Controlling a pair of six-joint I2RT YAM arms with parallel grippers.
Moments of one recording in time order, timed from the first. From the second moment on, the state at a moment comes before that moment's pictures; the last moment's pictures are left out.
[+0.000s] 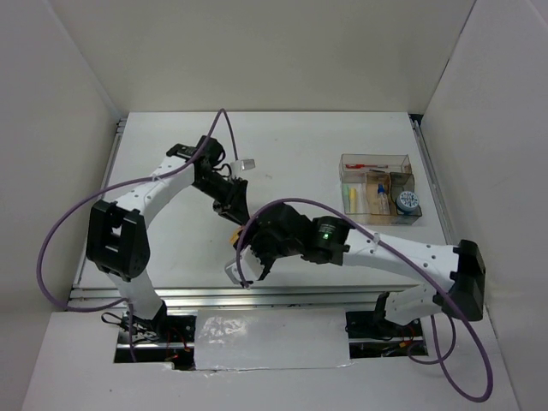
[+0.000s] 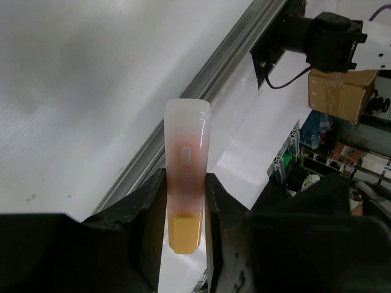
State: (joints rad) left arm -0.34 1.76 1.47 -1.09 0.87 -0.01; right arm 1.17 1.31 1.17 -0.50 -0.18 -1.21
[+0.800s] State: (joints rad) left arm -0.37 1.71 1.41 -1.09 0.93 -0.01; right arm 1.14 1.51 1.26 -0.52 -0.21 -1.24
